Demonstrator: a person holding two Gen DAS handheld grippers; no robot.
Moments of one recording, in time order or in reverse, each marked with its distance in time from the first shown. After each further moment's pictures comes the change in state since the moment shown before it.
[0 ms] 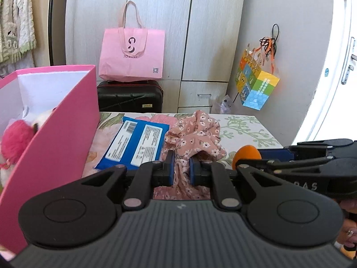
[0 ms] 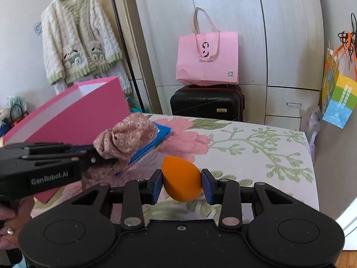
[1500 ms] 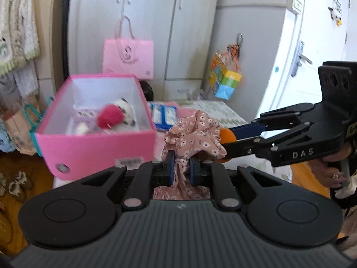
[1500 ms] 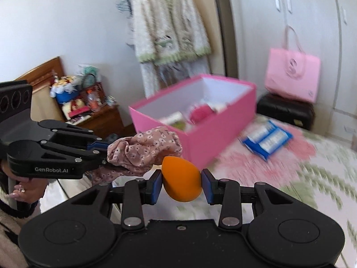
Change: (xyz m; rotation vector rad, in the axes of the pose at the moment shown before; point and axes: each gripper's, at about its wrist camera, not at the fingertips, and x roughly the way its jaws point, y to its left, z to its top) left arm -0.238 0.098 -0.023 0.071 0.012 -0.143; right arm -0.115 0.195 -0.005 -0.214 0.020 0.301
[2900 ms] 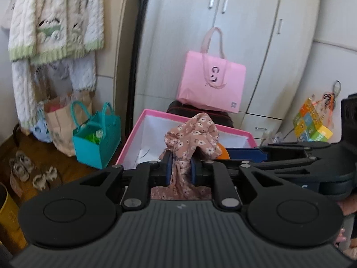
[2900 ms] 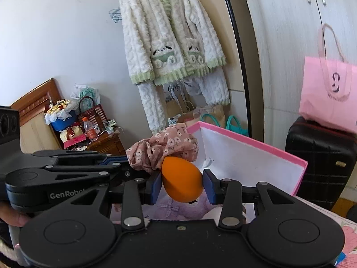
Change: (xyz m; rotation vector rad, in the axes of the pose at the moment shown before) left arm 0.163 0.161 0.099 -0.255 -0.061 0.323; right arm 0.230 -0.098 0.145 0.056 -0.008 0.131
